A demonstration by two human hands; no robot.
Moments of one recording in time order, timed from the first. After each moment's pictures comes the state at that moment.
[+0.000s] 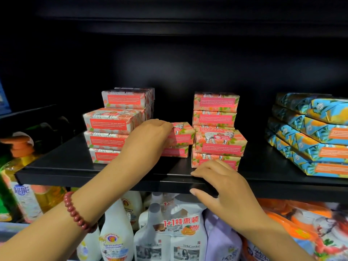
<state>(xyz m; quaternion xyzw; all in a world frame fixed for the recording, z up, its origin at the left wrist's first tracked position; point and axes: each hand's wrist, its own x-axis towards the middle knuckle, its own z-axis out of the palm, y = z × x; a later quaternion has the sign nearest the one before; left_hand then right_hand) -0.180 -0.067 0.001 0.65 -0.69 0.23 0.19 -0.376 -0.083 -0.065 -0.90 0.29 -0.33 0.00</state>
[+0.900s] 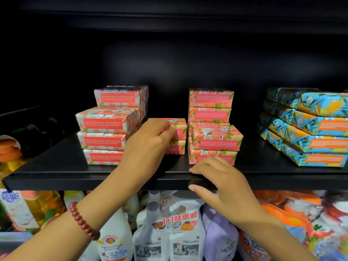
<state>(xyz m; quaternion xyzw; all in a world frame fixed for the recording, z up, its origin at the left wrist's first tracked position) -0.176 -0.068 -0.023 0.55 -0.73 0.31 0.27 -0.374 -0.077 -0.066 -0.89 0.30 -0.35 0.00</state>
